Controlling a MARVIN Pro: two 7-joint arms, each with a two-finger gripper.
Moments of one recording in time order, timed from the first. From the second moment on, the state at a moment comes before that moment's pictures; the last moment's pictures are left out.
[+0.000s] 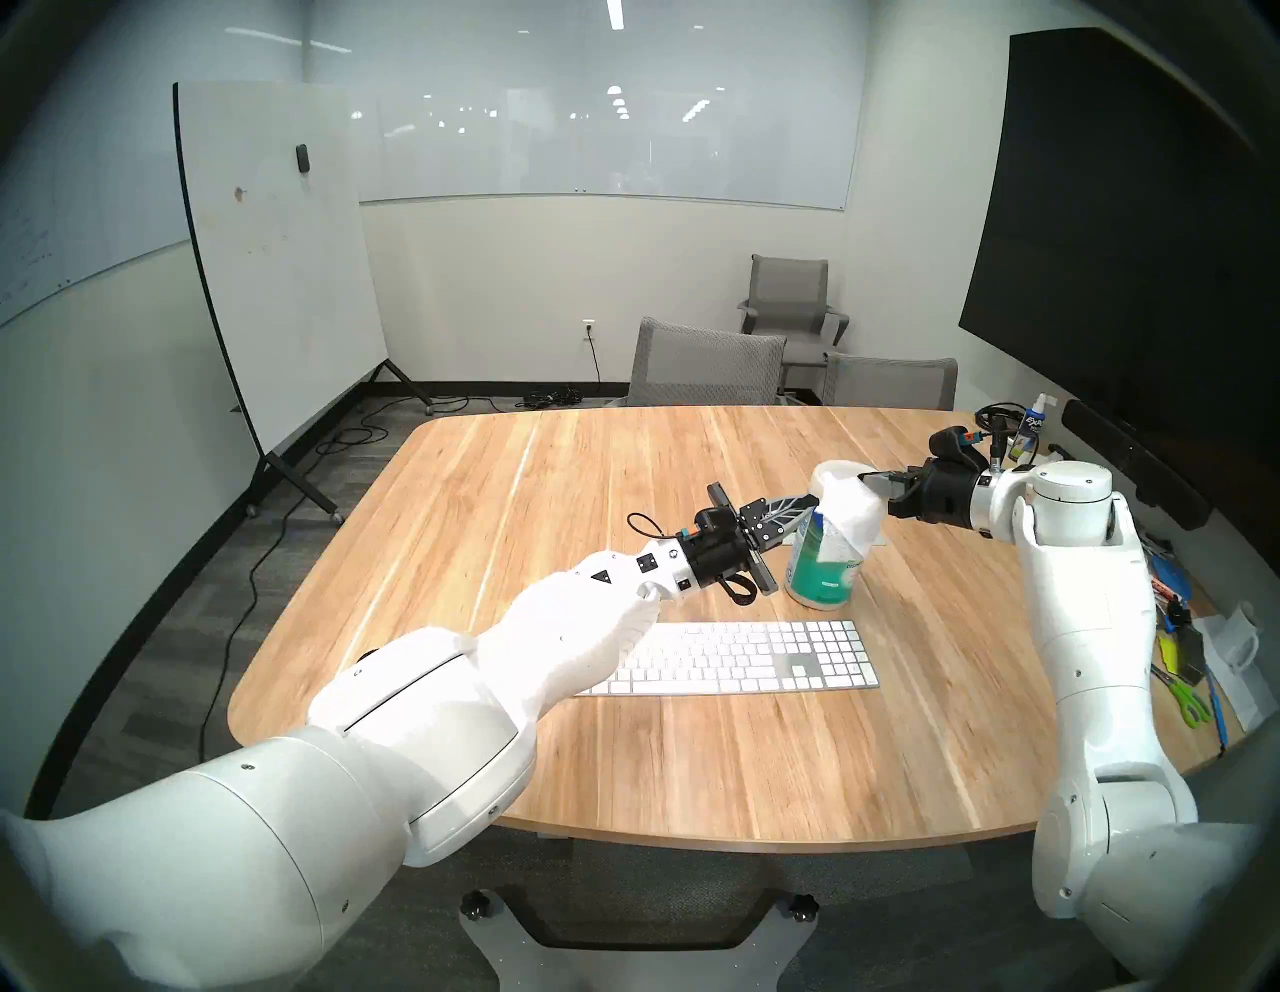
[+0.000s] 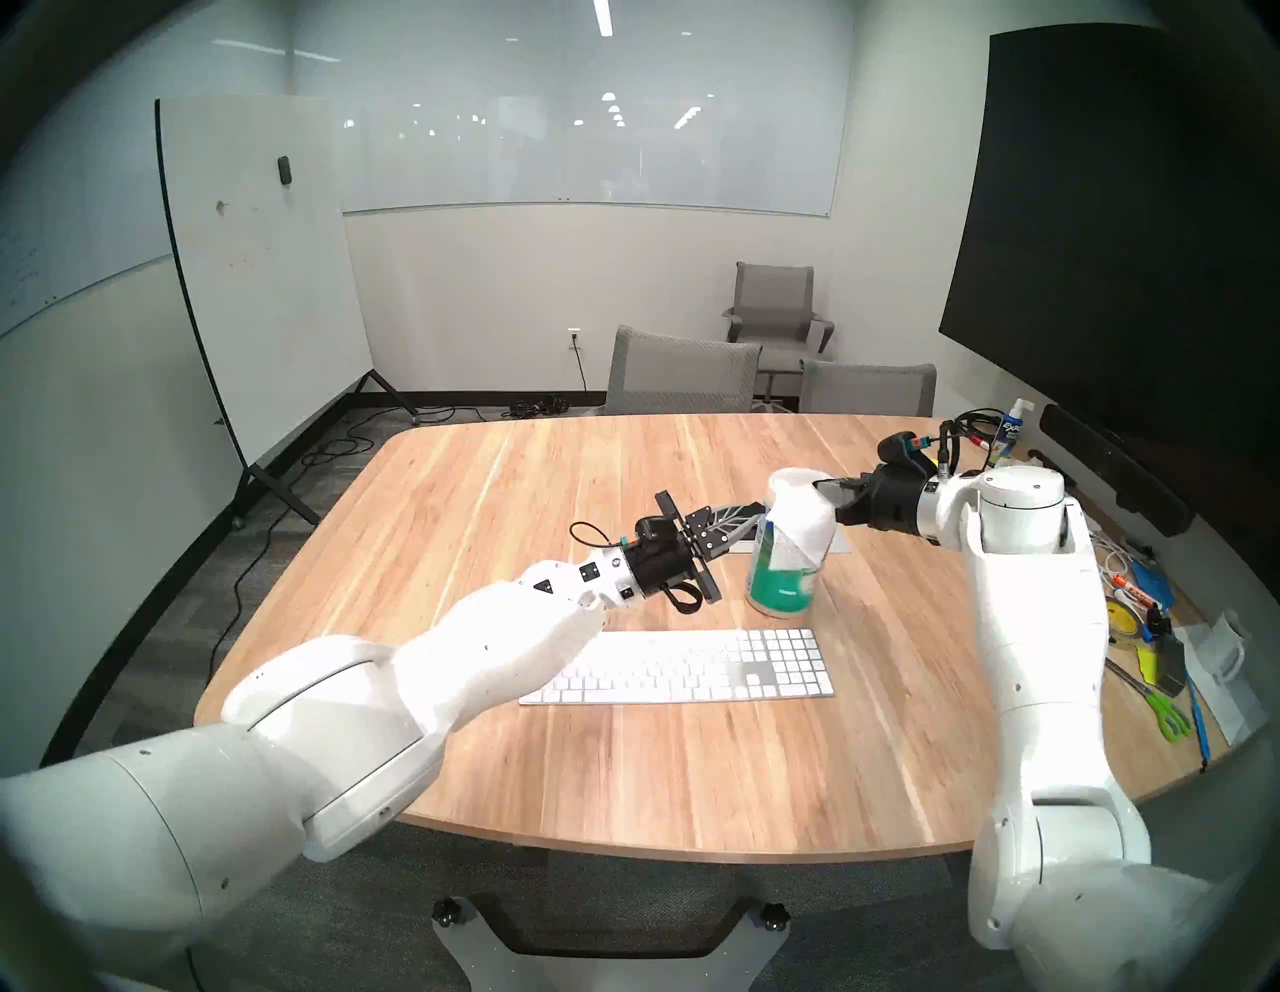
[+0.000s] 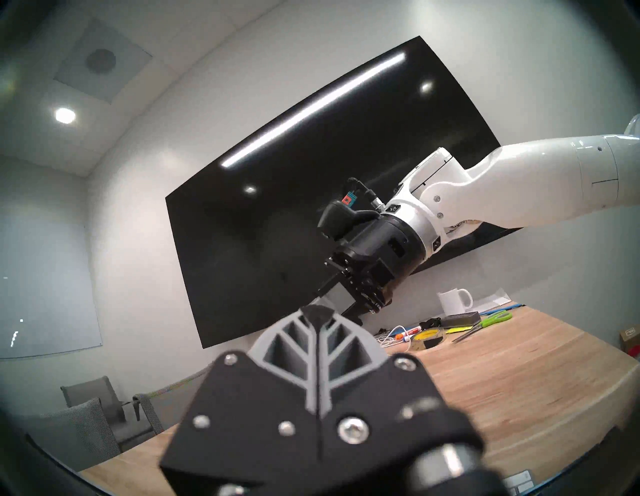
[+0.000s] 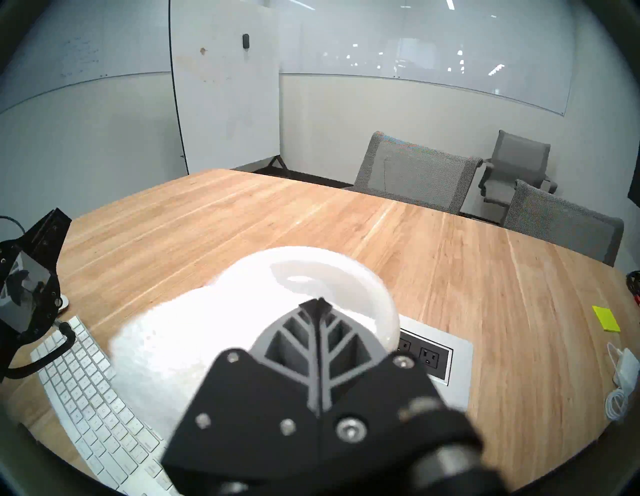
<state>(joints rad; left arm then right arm) 0.68 -1.65 -0.68 -0.38 -0.74 -0.95 -0.87 -1.04 -1.15 1.76 -1.31 -0.08 0.51 0.97</state>
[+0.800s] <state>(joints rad) 0.71 -1.70 -0.62 -0.28 -0.66 -0.91 -0.80 -1.04 -1.15 1.77 -1.31 -0.09 0.51 0.97</state>
